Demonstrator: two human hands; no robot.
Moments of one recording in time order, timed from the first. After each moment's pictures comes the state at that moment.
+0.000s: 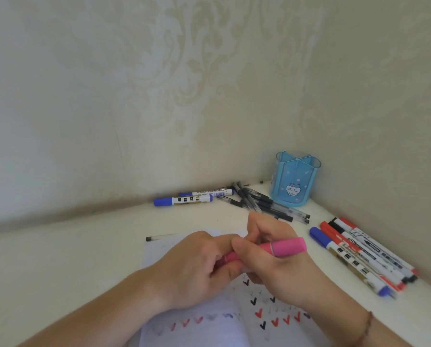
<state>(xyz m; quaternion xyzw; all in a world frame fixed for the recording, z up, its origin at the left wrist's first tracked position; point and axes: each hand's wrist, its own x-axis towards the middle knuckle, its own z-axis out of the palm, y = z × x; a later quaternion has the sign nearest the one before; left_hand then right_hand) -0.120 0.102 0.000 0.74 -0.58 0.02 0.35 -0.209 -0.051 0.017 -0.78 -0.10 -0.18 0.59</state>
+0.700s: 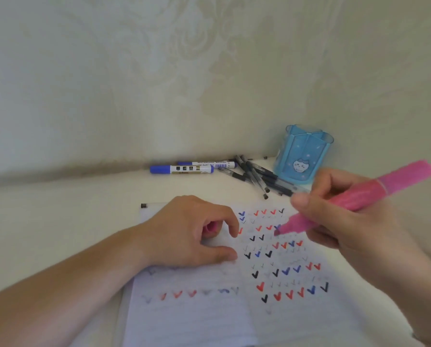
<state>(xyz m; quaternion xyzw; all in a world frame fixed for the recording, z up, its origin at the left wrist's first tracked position) -0.097 0.111 -0.015 0.78 -0.54 -0.02 0.32 -0.239 -0.081 0.048 -0.74 -0.02 -0.19 0.64</state>
